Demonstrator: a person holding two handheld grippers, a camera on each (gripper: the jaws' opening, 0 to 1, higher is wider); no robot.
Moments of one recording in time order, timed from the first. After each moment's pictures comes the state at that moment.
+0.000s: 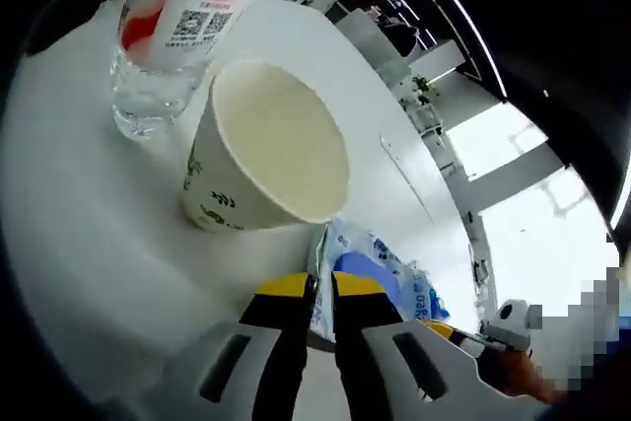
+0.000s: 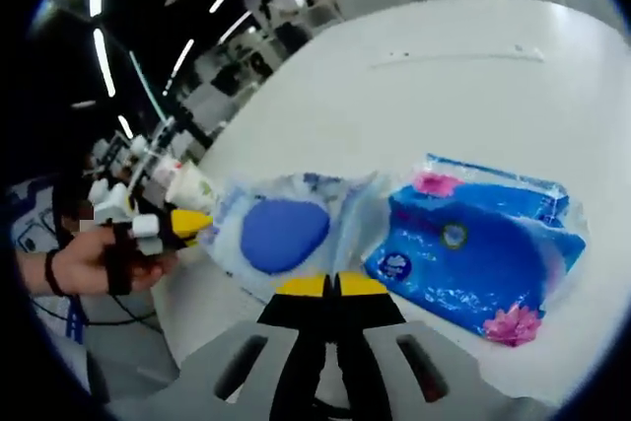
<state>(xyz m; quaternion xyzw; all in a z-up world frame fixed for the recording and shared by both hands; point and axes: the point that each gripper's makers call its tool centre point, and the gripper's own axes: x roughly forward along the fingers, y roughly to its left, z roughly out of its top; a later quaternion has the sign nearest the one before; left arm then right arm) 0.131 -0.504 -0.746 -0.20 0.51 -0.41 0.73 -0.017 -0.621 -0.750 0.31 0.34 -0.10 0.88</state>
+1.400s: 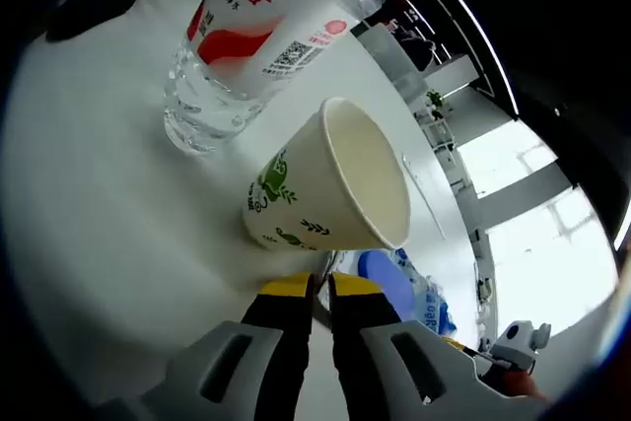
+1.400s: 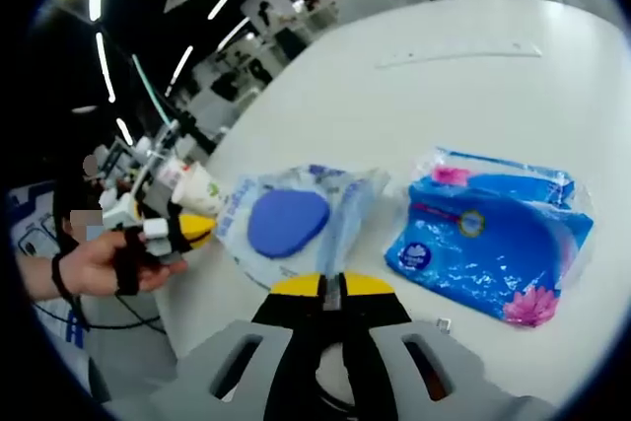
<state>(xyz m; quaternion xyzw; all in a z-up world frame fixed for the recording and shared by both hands) 0.151 -0.481 -0.755 -0.23 0.51 -0.37 0.74 -0.017 -0.611 -0.744 0.31 0.33 -0.11 0.89</state>
